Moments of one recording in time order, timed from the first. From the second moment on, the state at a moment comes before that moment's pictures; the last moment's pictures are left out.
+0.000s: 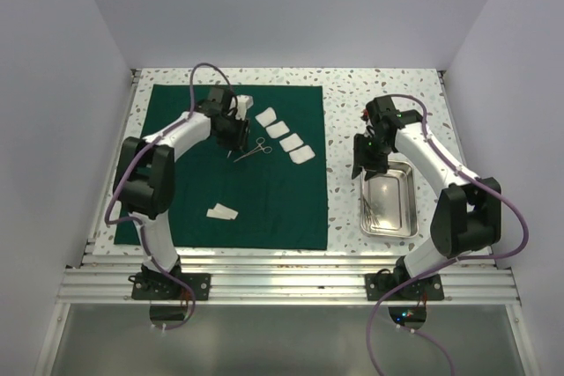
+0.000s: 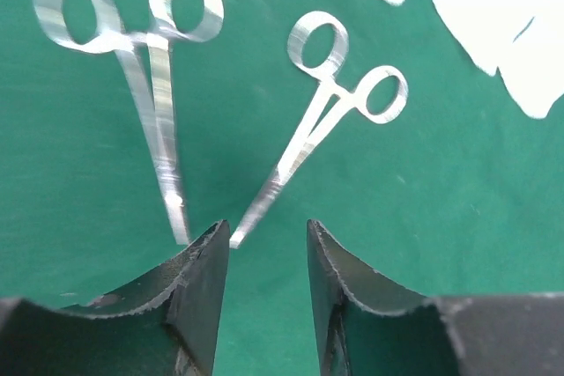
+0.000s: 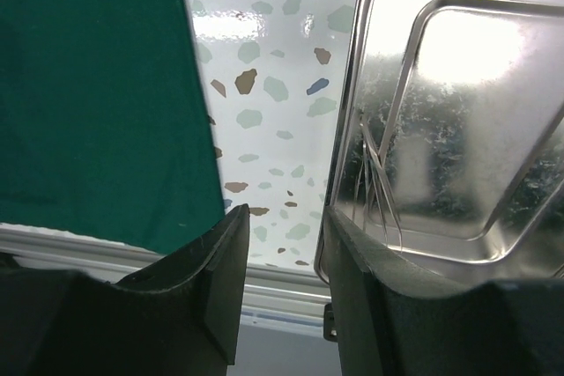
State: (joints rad) left arm -0.27 1.91 1.40 -0.54 0.22 -0.04; right arm 0.24 1.57 1.26 -1.01 -0.11 0.34
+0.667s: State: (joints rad) left arm -0.36 1.94 1.35 -0.51 0.13 0.01; right arm 0.24 1.55 1.25 -1.01 -0.13 0.33
